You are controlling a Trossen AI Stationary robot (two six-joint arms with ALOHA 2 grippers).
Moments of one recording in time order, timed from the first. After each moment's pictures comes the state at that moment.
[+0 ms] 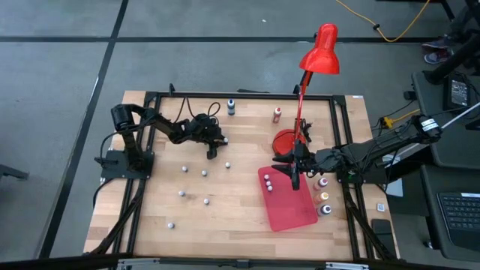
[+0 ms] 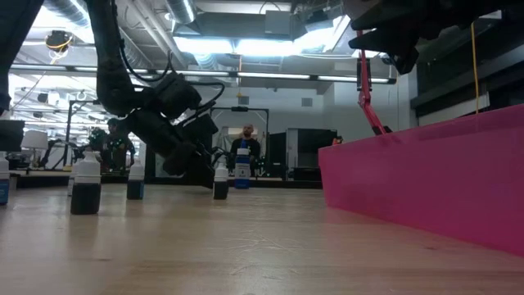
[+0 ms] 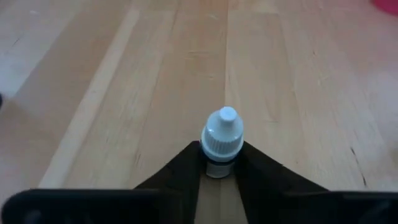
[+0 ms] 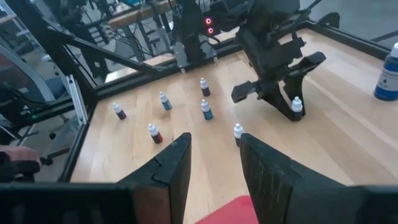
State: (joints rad) left arm 0.46 1.80 0.52 0.64 0.26 0.22; right arm 0.32 1.05 0.57 0.17 0.40 0.44
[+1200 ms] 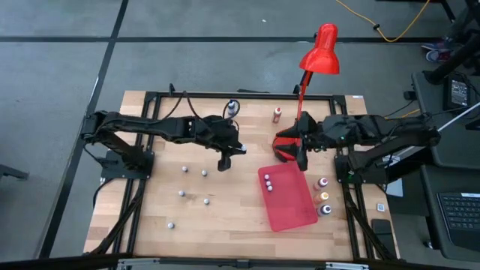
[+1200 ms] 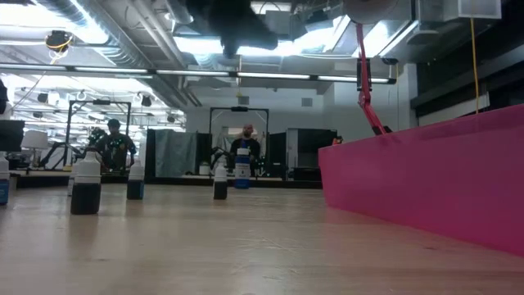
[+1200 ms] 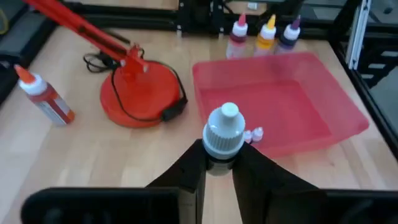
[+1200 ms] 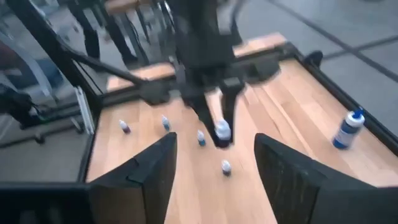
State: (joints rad) left arm 0.06 1.47 1.16 -0.26 0.06 -0.04; right arm 0.18 1.14 1.29 -0.57 0.25 0.34
